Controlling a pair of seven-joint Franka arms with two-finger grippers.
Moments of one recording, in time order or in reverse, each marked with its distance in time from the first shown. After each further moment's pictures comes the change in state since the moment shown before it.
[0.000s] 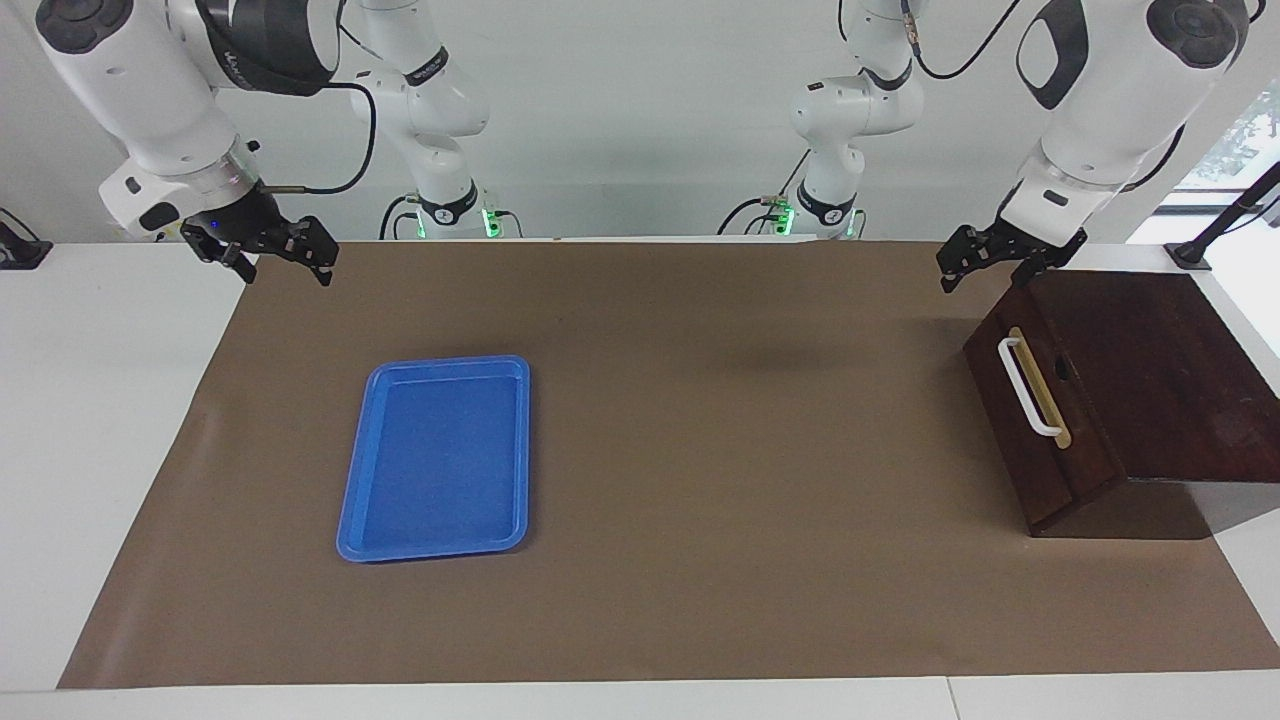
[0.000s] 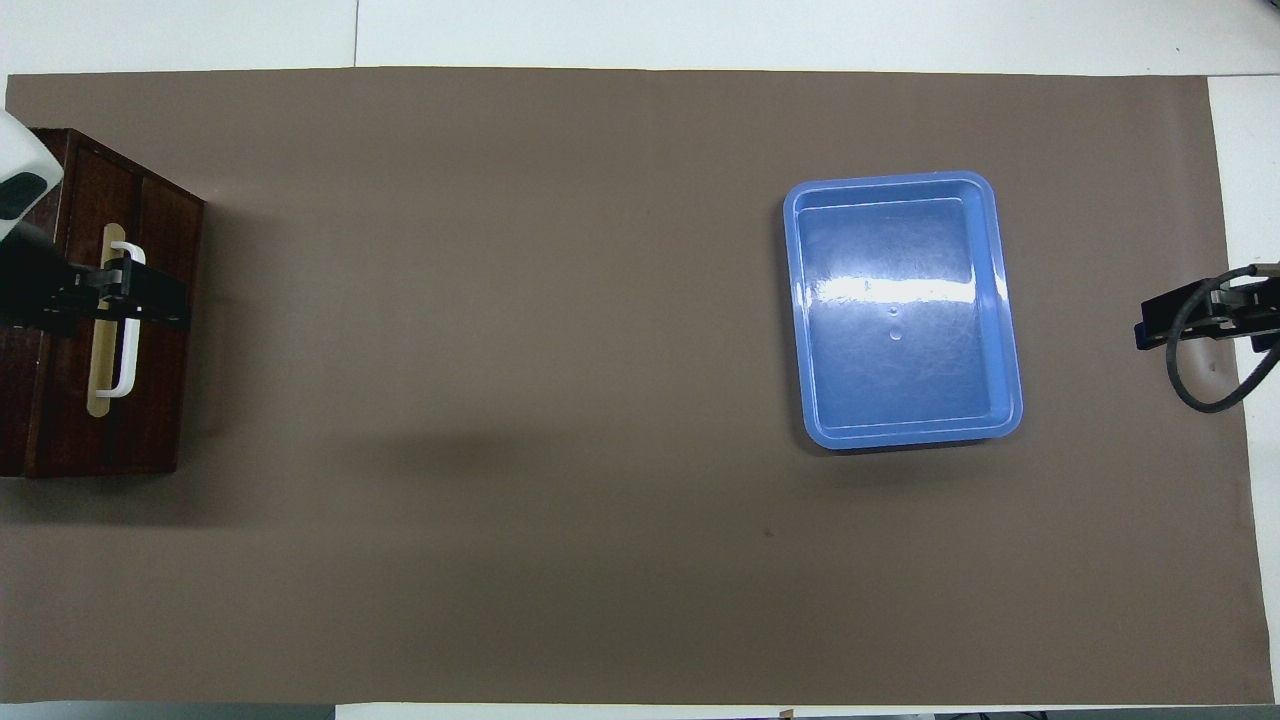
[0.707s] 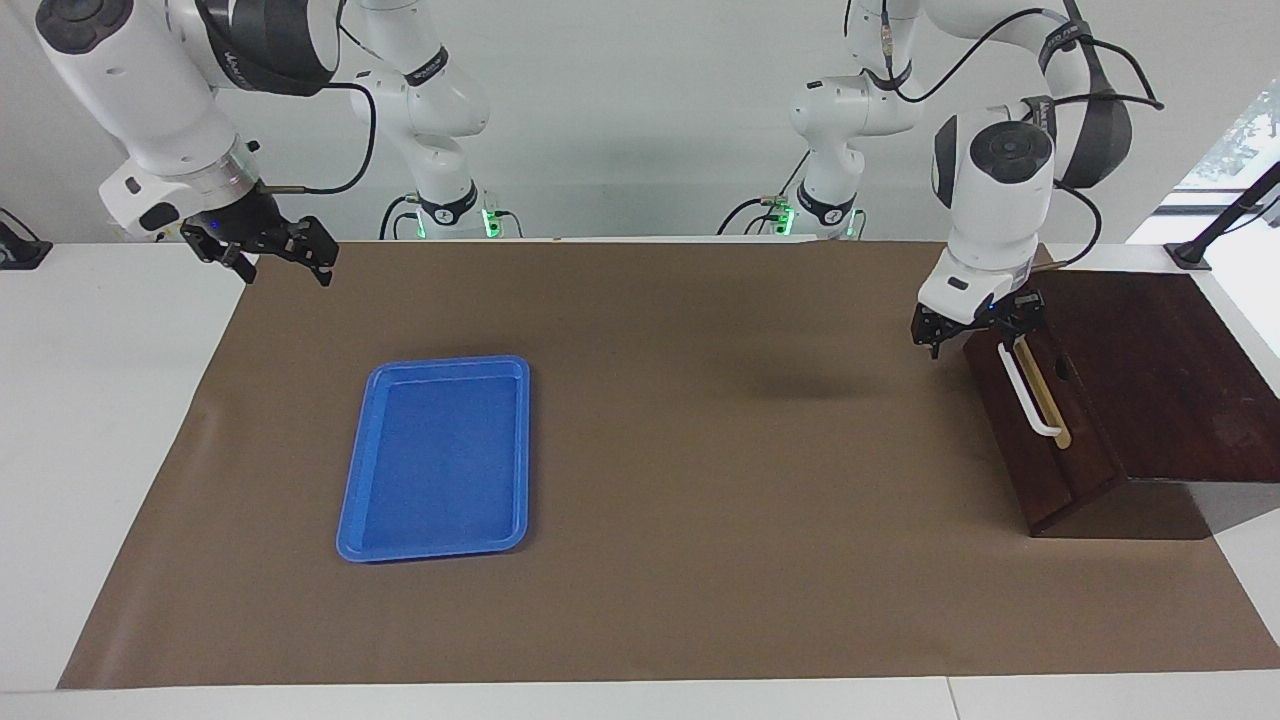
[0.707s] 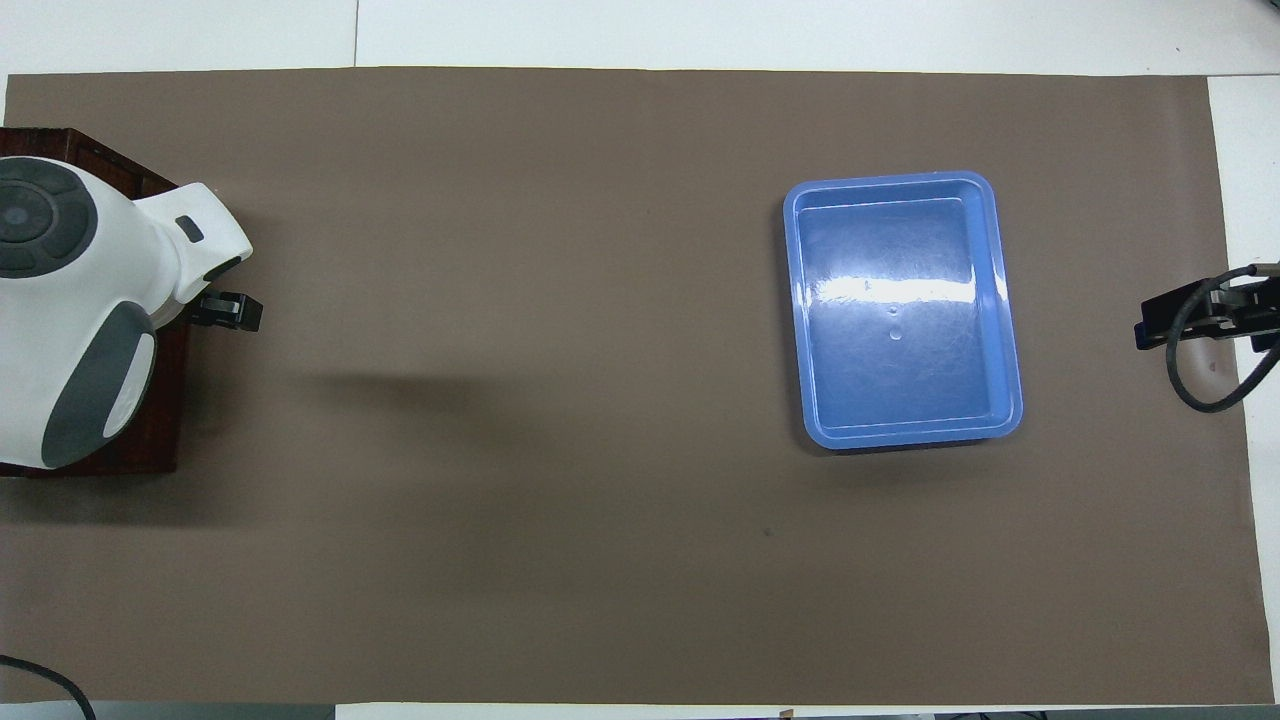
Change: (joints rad) left arm -0.041 0.055 0.001 -0.298 0.391 0.395 -0.037; right arm 0.000 0.000 0.000 0.000 0.000 0.000 0.000
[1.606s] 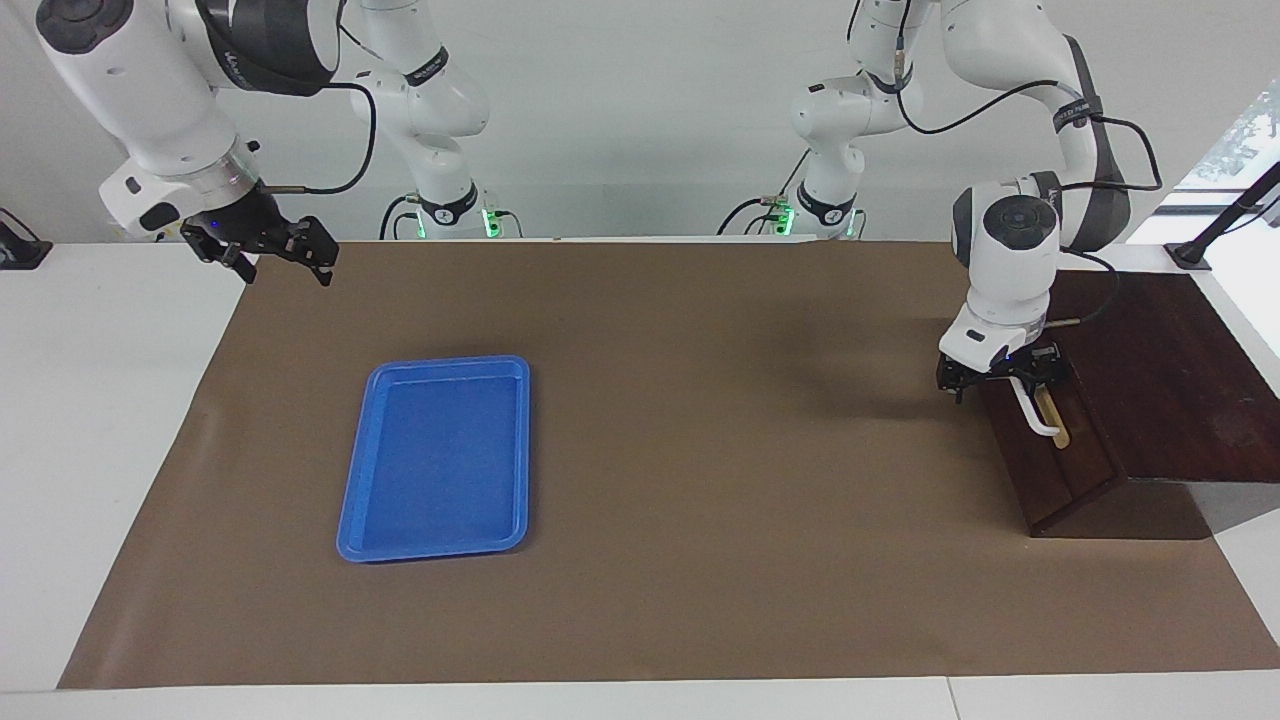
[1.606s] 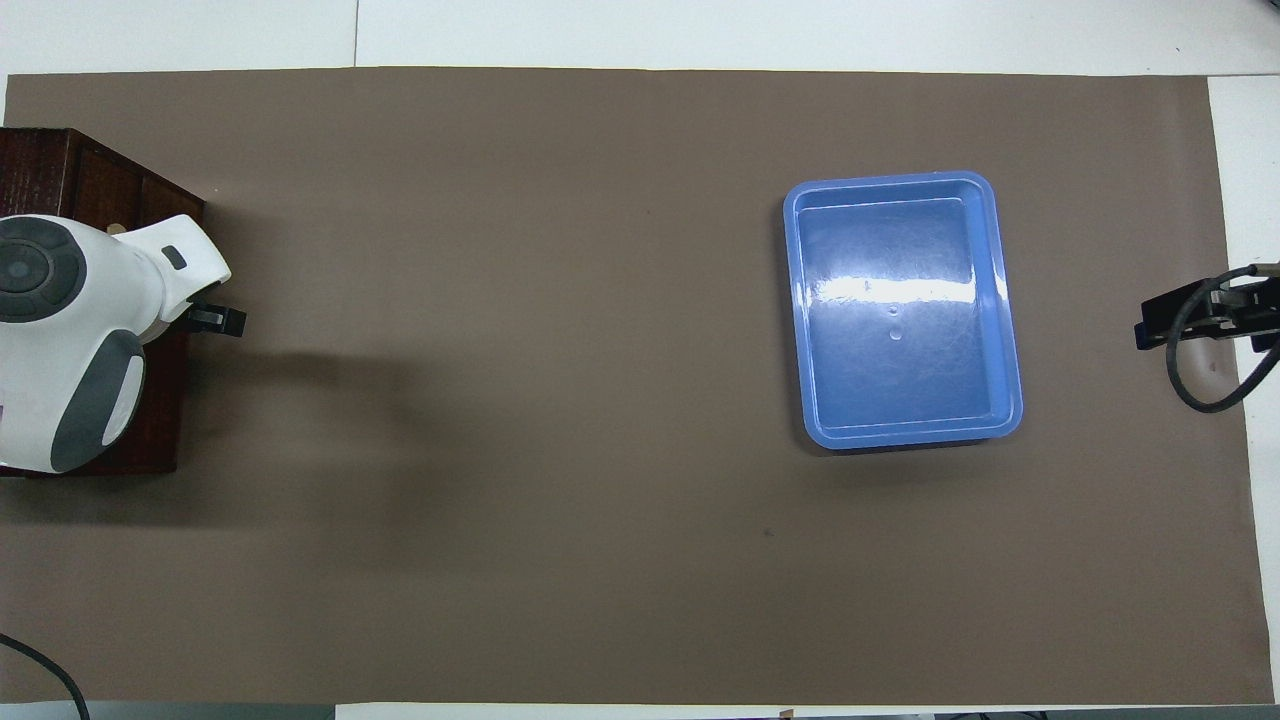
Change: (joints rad) left arm 0.110 0.037 0.011 -0.137 0.031 0.260 0.042; right arm 0.000 0.000 0.000 0.000 0.000 0.000 0.000
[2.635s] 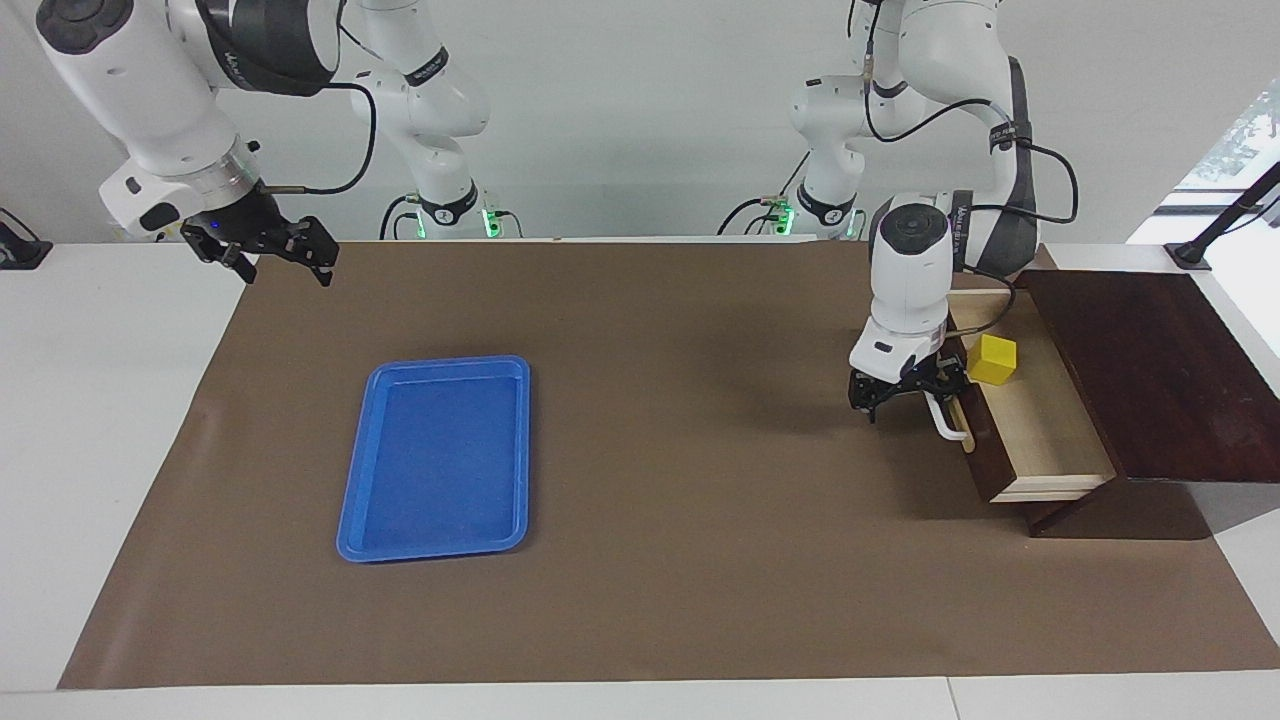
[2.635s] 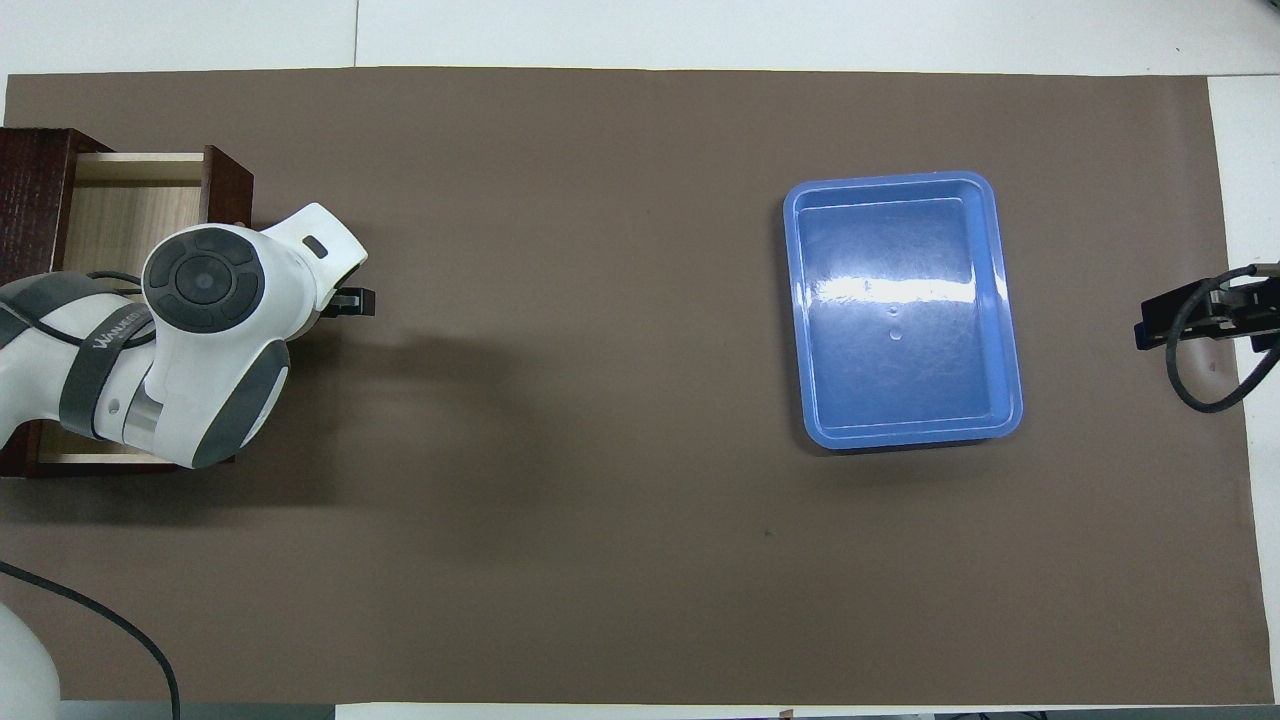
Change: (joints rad) left arm -0.203 0.047 -0.011 0.026 -0.042 0.027 -0.346; right arm 0.000 0.000 0.000 0.000 0.000 0.000 0.000
